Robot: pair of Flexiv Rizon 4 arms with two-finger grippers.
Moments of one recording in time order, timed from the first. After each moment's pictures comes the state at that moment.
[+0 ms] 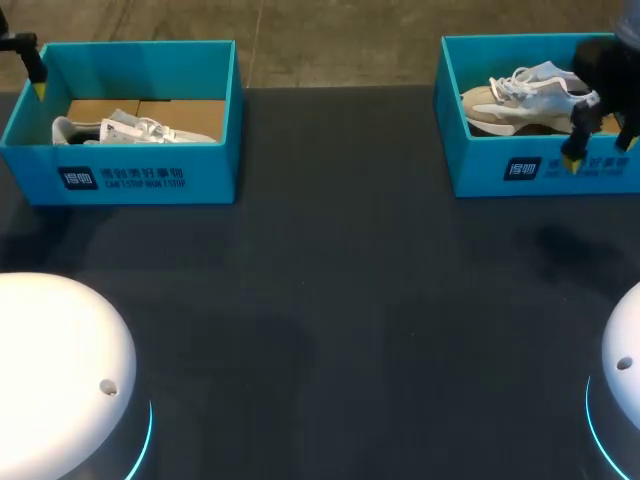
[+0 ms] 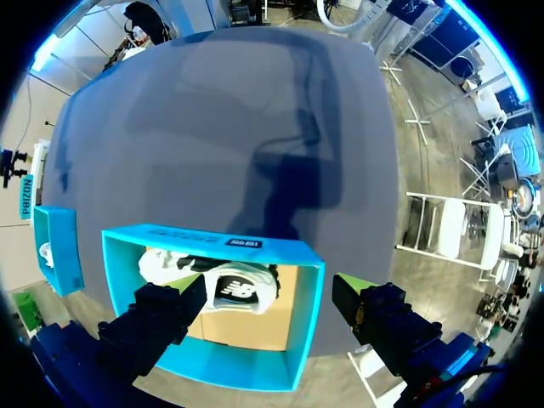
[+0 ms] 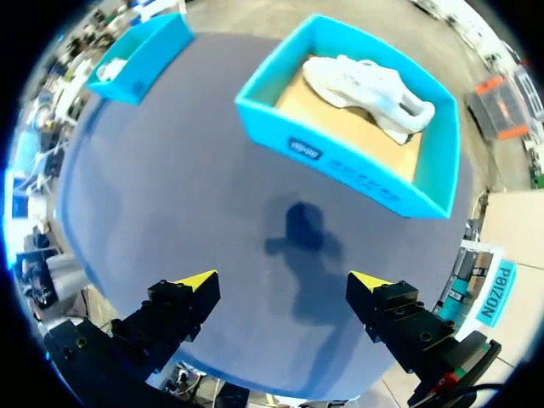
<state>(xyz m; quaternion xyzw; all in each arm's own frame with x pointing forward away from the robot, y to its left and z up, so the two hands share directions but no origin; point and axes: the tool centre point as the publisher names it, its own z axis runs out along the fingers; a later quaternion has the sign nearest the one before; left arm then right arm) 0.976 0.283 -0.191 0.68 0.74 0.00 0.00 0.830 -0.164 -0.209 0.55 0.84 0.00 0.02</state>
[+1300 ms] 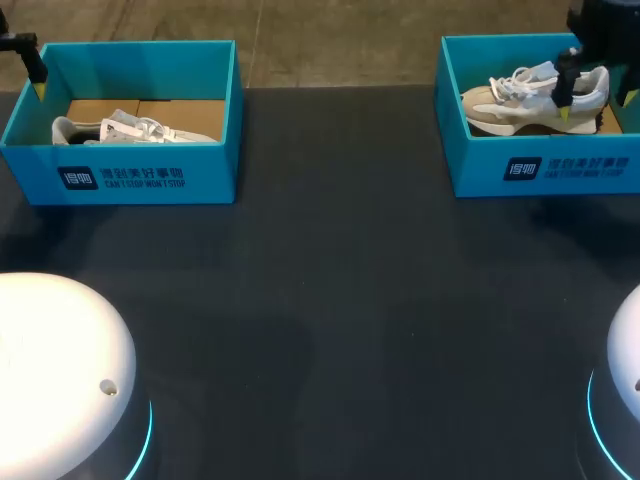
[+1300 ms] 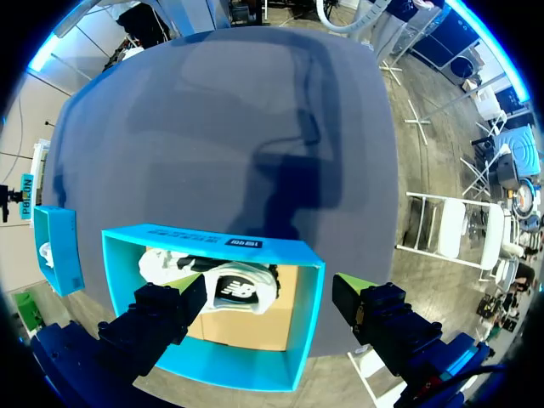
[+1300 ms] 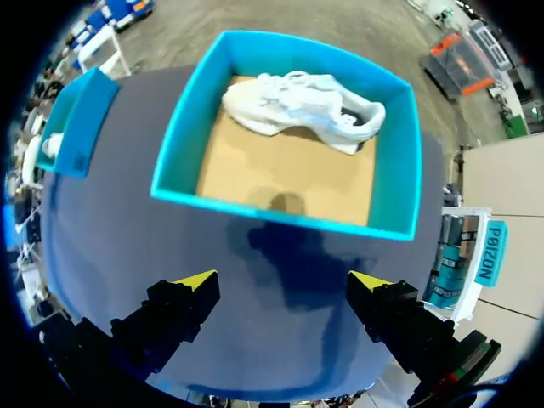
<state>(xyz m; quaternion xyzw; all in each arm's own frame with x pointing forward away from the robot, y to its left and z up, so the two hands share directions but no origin) 0.976 0.283 -0.190 0.68 0.74 0.00 0.00 0.933 -0.191 -0.211 0.64 0.76 -0.05 0.06</state>
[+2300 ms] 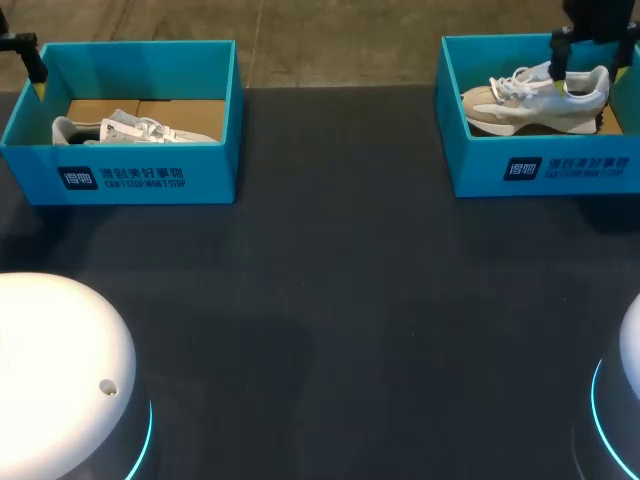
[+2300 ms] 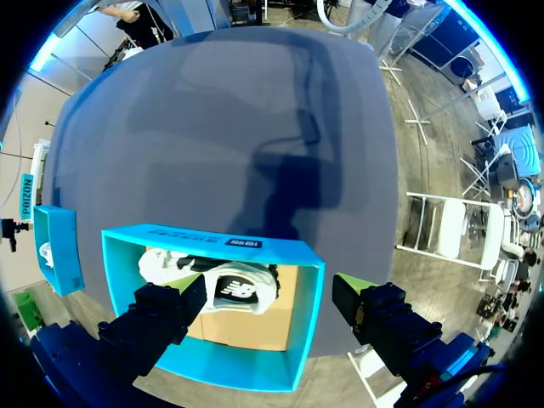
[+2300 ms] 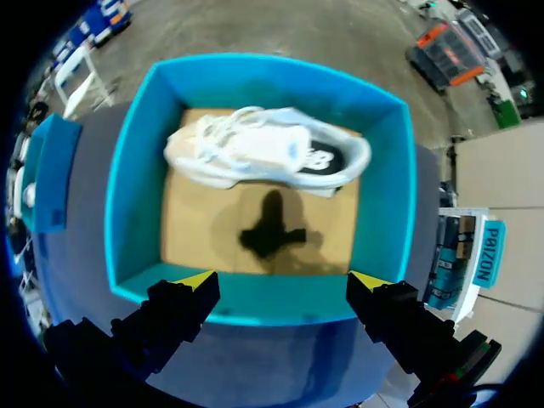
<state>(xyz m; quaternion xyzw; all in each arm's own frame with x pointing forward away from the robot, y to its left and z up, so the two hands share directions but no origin) 0.976 0.283 -0.191 0.68 0.74 0.00 0.00 1.040 -0.233 -0.245 0.68 0.73 -0.05 0.08</state>
